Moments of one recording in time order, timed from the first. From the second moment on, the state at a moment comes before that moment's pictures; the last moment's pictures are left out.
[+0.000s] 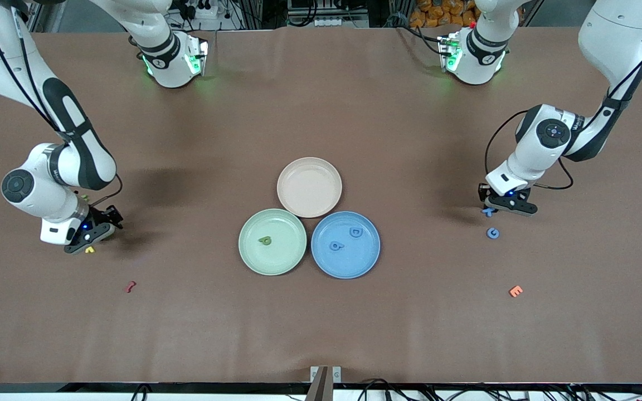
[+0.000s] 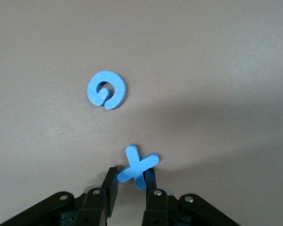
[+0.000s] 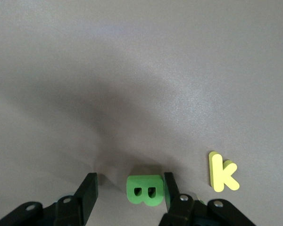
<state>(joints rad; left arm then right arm) 0.40 0.38 -0.38 -2.42 0.61 2.91 -0.21 -0.24 0.53 0.03 -2.05 -0.08 2.62 -0.76</state>
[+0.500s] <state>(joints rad) 0.40 0.39 -0.54 -2.34 0.61 2.91 -0.52 -0.24 0.54 0.03 -2.05 -0.08 2.63 -0.76</state>
